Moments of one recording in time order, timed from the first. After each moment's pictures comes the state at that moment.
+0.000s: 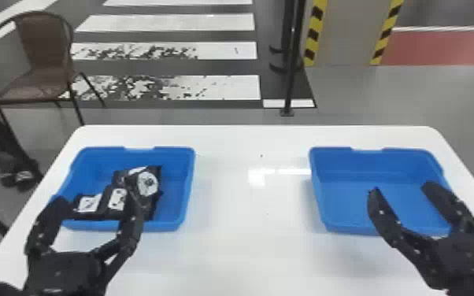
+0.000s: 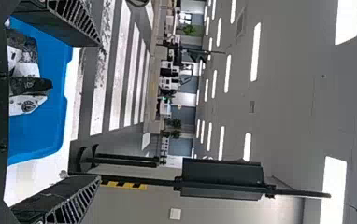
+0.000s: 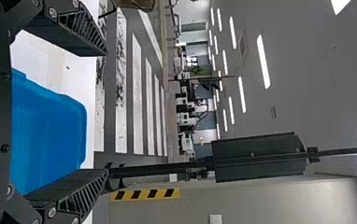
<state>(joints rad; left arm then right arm) 0.73 0.05 0.05 -2.17 0.14 -0.27 0.00 0.59 -0.09 -0.13 -2.11 -0.24 -0.07 0.32</state>
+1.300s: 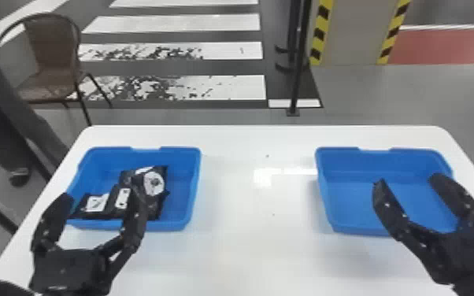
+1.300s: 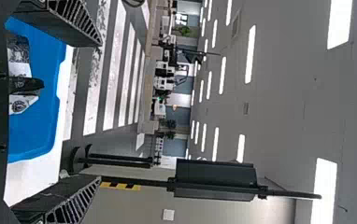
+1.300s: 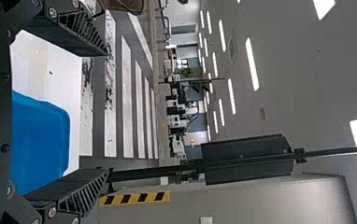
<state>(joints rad) 0.73 0.05 0.05 -2.17 0.16 -0.29 -0.01 0.58 -0.10 -0.11 -2.12 -0.26 -0.09 0.30</state>
